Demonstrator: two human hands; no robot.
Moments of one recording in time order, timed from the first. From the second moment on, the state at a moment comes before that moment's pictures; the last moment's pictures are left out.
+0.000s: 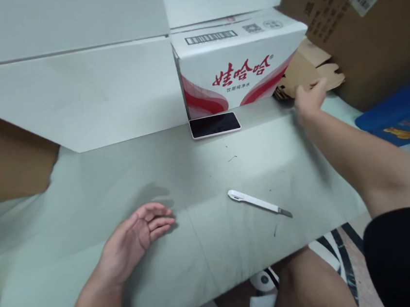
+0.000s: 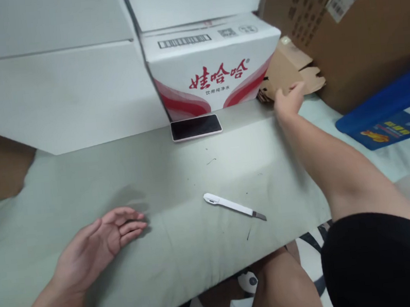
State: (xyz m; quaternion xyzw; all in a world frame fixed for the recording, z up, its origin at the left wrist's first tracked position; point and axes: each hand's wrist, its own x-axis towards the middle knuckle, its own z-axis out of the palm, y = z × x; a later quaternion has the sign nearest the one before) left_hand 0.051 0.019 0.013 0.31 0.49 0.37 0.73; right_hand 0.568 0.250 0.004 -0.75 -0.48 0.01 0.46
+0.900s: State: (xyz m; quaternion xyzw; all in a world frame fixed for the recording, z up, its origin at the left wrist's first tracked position) left_hand 0.063 0.009 0.014 0.40 0.45 0.31 0.73; right_hand 0.390 0.286 0.034 -0.47 -0.86 0.08 -0.19
